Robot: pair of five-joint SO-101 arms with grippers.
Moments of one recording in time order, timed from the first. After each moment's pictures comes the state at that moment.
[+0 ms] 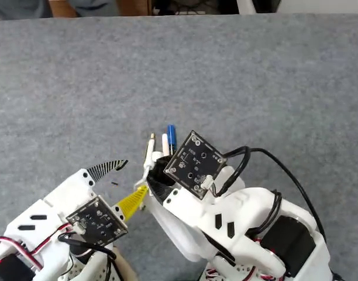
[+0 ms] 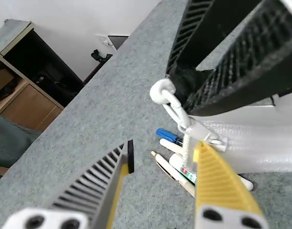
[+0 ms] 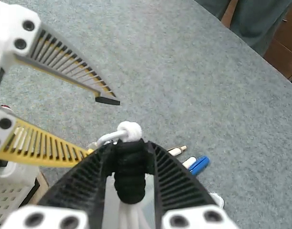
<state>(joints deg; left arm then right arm) 29.4 -90.6 44.2 80.7 -30.6 -46.3 -64.0 24.3 82.2 9.6</state>
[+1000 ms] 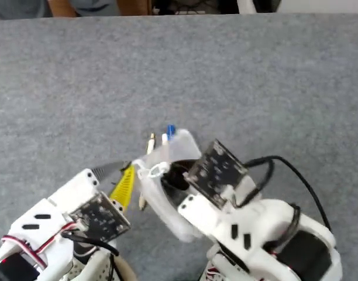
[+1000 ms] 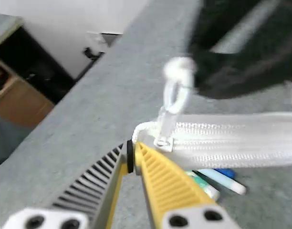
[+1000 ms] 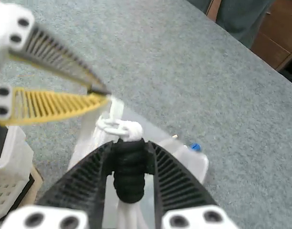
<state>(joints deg) 27.3 -90.5 44.8 79.0 -28.4 -42.7 -70.1 24.3 87.7 9.6</state>
